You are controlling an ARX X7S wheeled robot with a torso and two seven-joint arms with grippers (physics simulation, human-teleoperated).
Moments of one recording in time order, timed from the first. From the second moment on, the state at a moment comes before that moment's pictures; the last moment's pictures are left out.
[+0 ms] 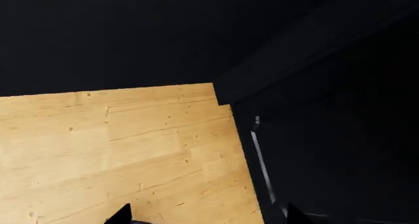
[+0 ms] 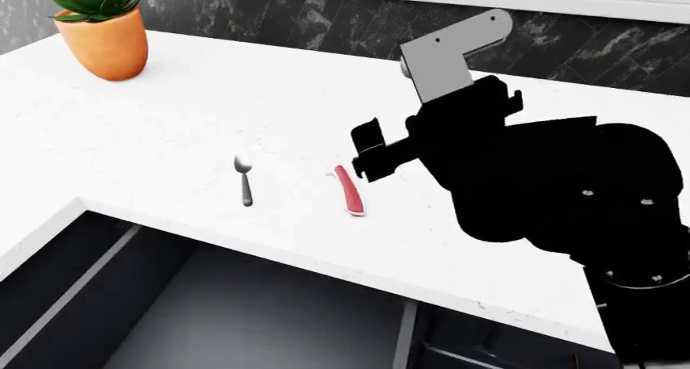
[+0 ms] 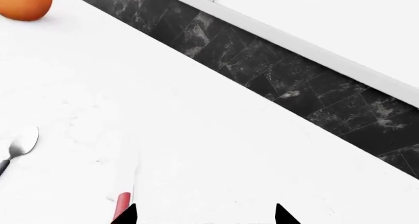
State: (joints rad) left arm 0.45 -0.10 -0.51 -1.04 -0.97 0.24 0.69; right arm 1.26 0.39 -0.62 -0.15 1.27 1.21 0.84
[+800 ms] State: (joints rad) left arm 0.27 -0.10 -0.91 -1.30 -0.02 0.33 0.39; right arm 1.41 0.10 -0.74 0.52 1.29 1.15 0.70
